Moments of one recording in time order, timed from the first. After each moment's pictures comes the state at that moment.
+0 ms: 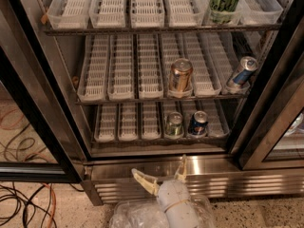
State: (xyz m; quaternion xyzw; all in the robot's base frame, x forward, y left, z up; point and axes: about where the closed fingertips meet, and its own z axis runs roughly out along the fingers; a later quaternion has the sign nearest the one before) arm 0.484 -0.038 0.620 -0.08 0.69 0.13 0.70
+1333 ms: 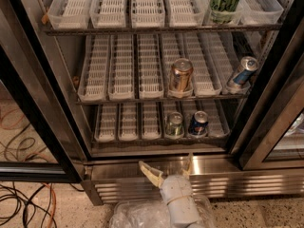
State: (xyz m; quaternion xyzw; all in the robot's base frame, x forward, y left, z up) arm 0.506 -0.062 0.615 -0.05 0.68 0.10 0.73
